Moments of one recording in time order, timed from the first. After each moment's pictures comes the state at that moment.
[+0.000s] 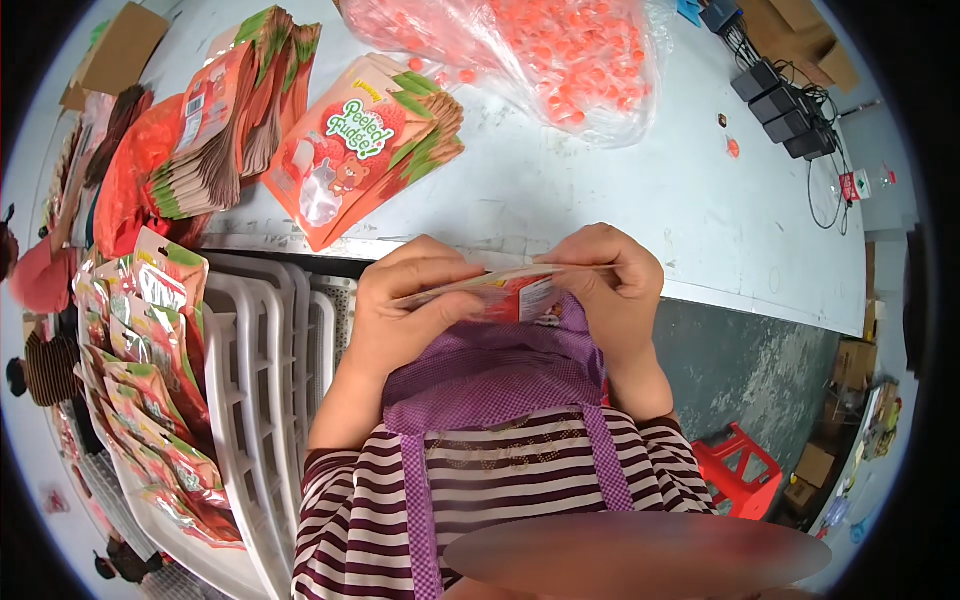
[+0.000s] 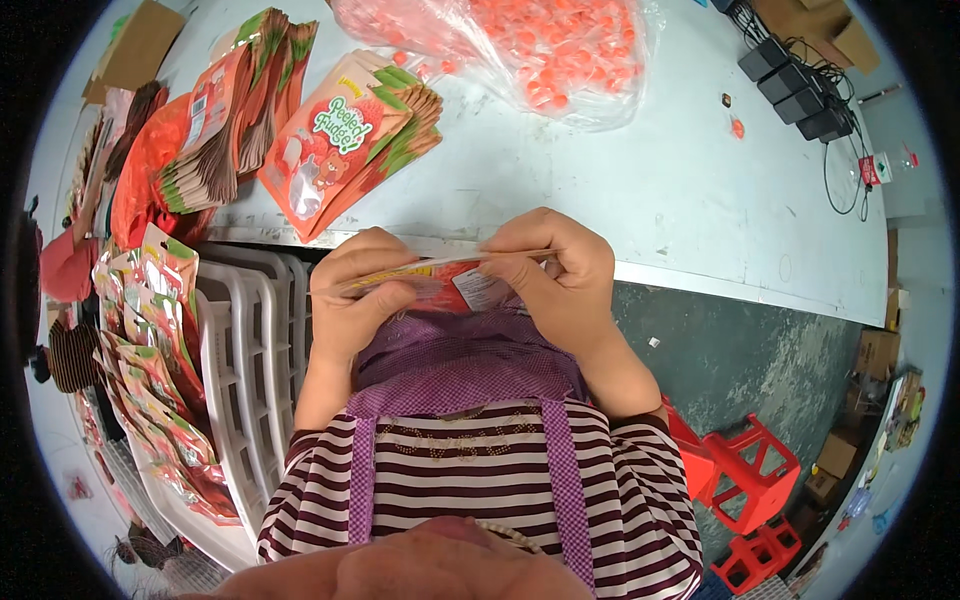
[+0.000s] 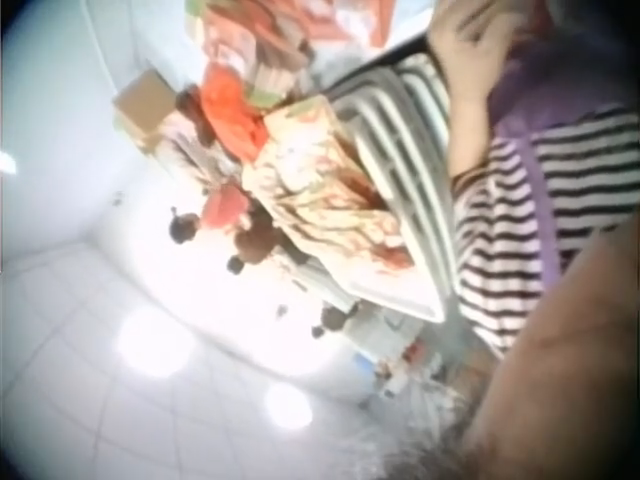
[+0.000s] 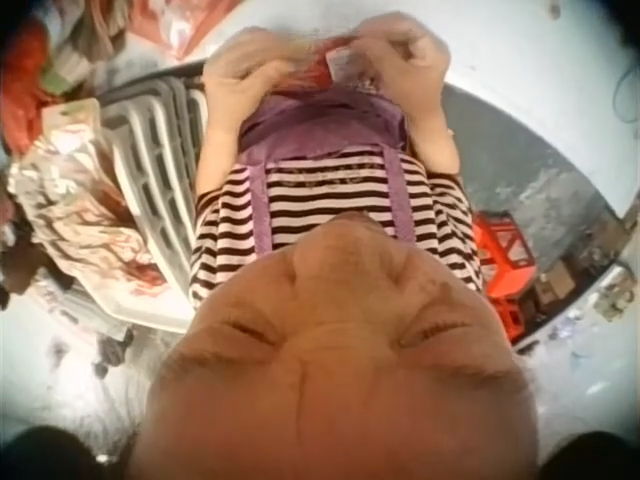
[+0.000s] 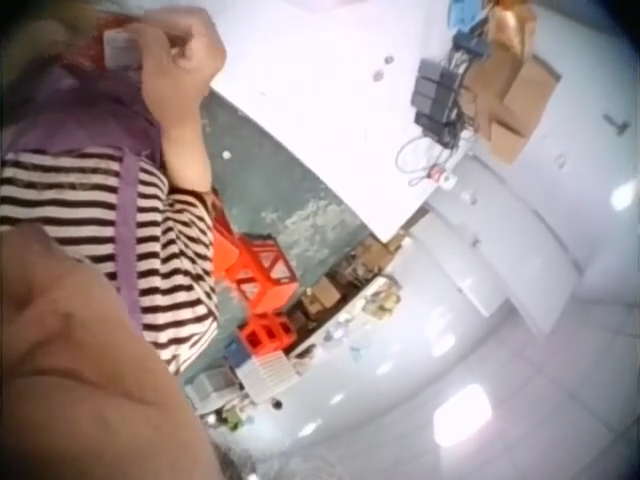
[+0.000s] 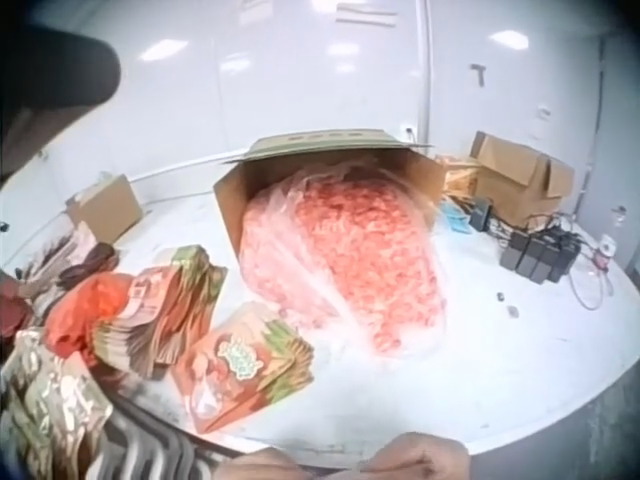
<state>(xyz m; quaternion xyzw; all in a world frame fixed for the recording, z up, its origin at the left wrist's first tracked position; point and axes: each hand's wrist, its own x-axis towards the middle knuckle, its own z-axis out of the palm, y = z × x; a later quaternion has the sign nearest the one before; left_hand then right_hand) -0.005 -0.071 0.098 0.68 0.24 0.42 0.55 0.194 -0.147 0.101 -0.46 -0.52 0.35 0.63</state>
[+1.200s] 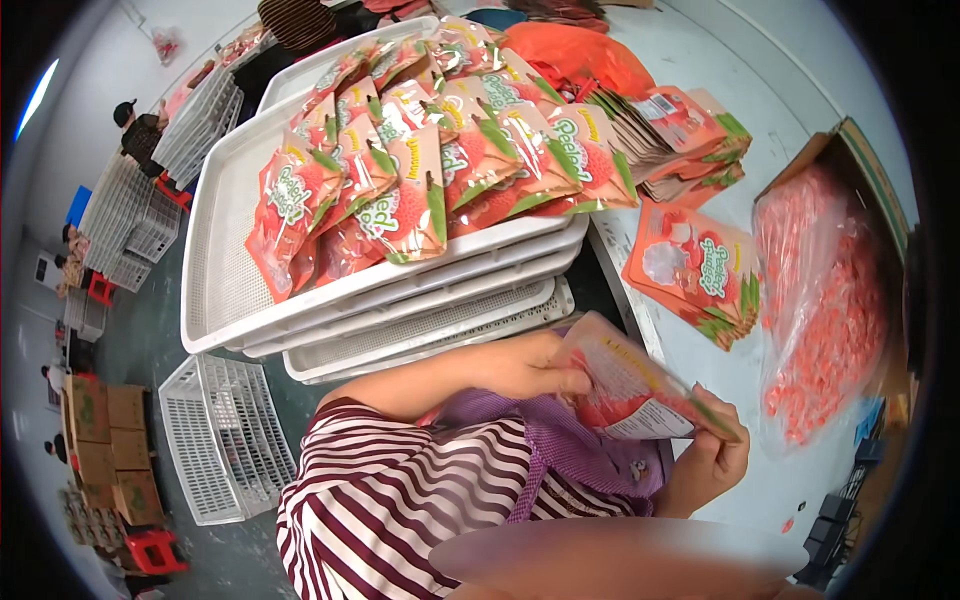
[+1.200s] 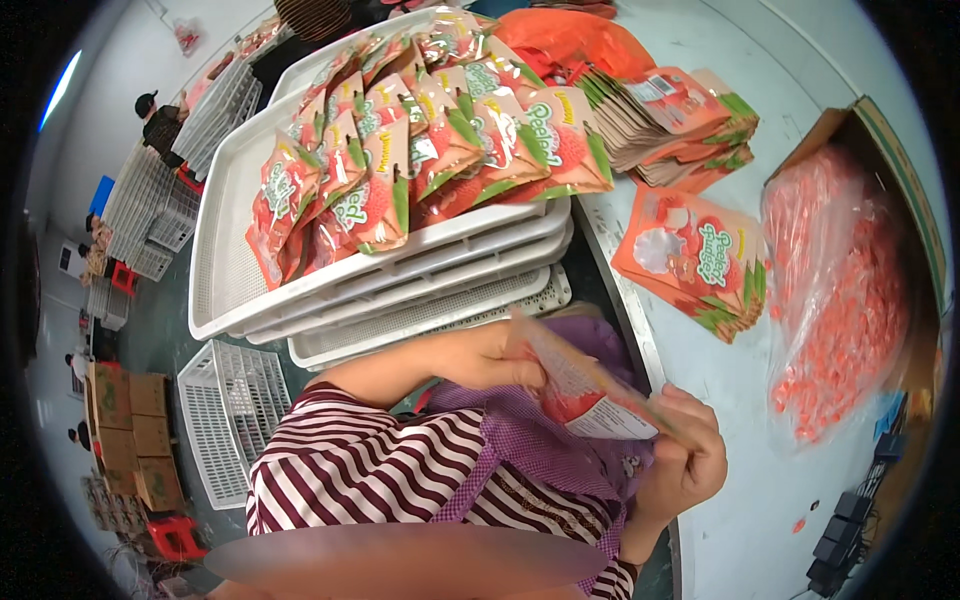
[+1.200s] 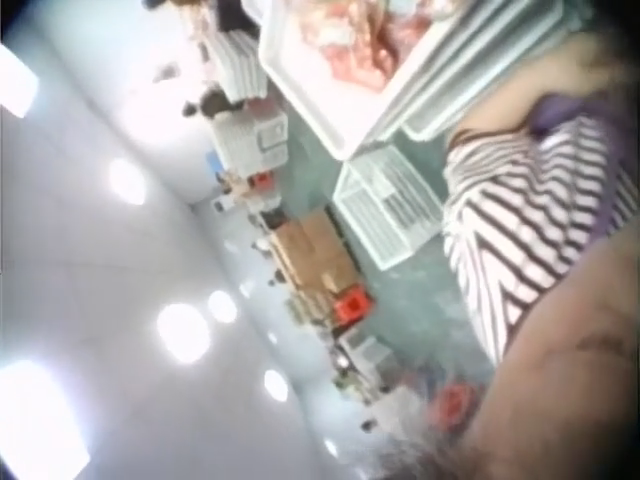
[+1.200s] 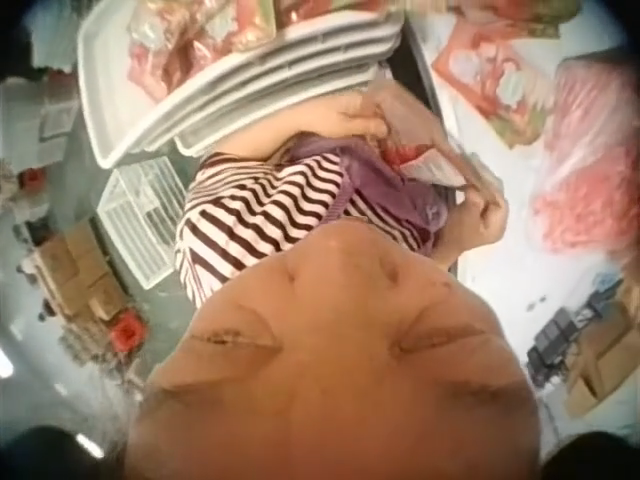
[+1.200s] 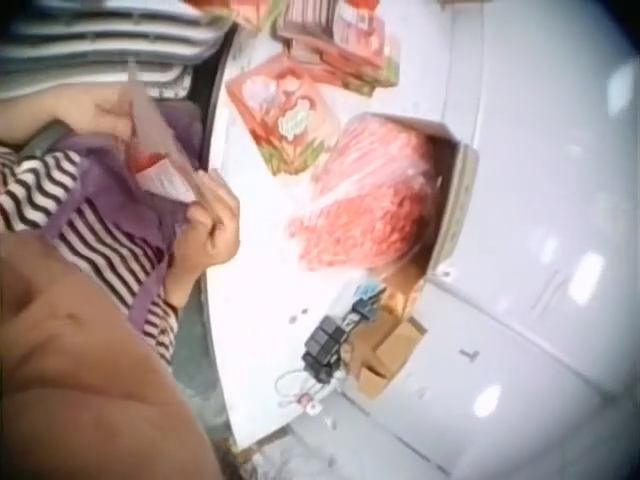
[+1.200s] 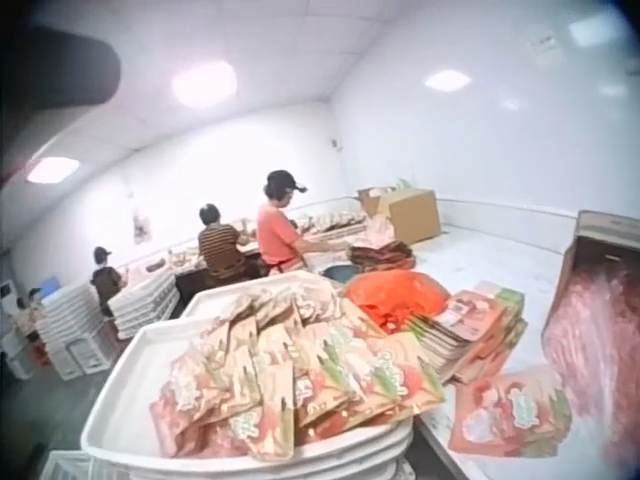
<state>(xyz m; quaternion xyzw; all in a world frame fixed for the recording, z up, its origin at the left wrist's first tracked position) -0.123 -0.156 0.107 0.76 0.25 0.44 0.41 0.120 -0.130 0.124 -0.30 -0.66 0.35 0.59</state>
